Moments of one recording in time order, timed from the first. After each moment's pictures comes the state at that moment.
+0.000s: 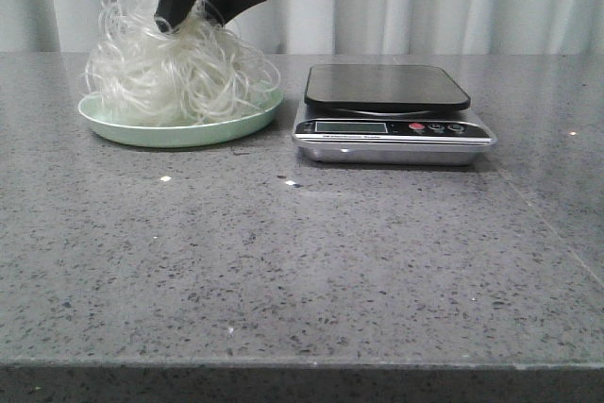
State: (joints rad) left arm -0.09 0.42 -0.34 -0.12 0.04 0.21; right arm 0.60 2.08 -2.01 0.37 0.82 -0.24
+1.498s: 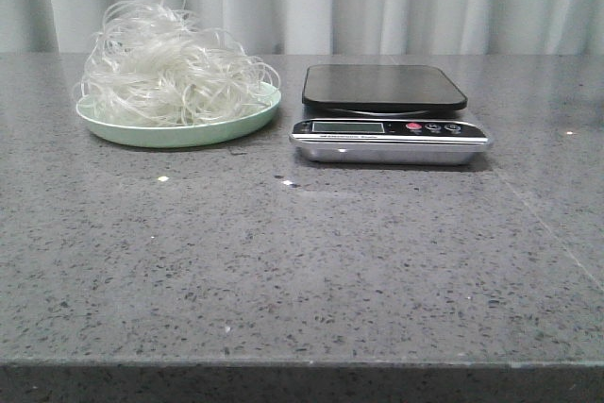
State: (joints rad) left arm -0.09 0.42 -0.34 -0.12 0.04 0.21; right arm -0.03 1.36 -1.45 0.28 0.75 -0.24
